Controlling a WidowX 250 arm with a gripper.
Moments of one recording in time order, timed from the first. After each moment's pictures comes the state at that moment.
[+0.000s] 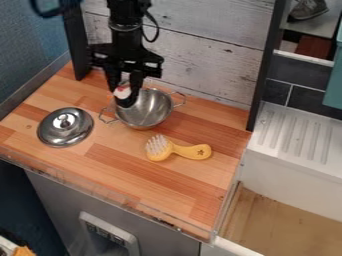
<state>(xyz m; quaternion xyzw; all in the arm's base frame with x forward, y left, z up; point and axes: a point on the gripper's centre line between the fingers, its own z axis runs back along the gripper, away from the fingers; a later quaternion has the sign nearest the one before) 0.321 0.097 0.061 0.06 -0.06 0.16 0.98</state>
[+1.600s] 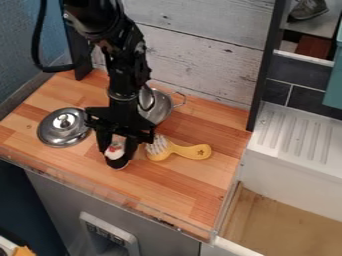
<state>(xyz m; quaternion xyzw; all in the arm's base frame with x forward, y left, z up) 0.277 0.084 -0.023 0.07 0.03 0.12 0.99</state>
